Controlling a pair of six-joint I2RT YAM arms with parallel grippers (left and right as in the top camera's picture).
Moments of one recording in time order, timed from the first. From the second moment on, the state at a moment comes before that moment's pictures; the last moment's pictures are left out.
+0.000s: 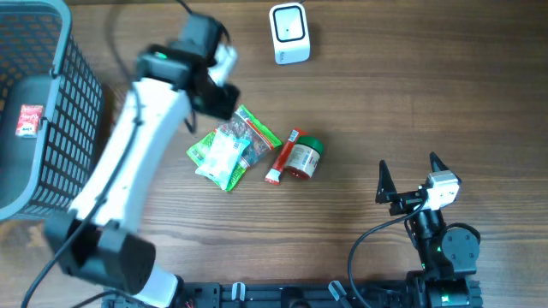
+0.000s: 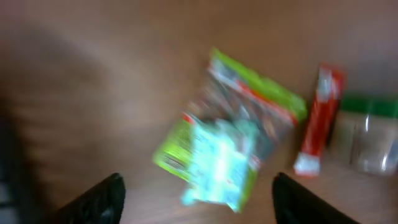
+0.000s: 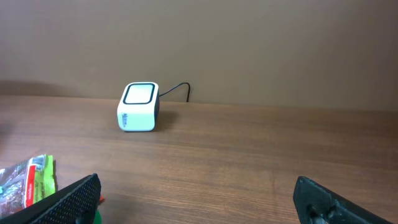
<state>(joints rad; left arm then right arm) -0.26 1.71 1.75 -1.21 -0.09 0.03 0.05 0.03 0.01 0.00 -0.11 0.01</state>
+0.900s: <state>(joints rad) 0.77 1.96 2.00 -1.08 0.12 0.34 0.05 0.03 0.01 0.00 -0.11 0.01</state>
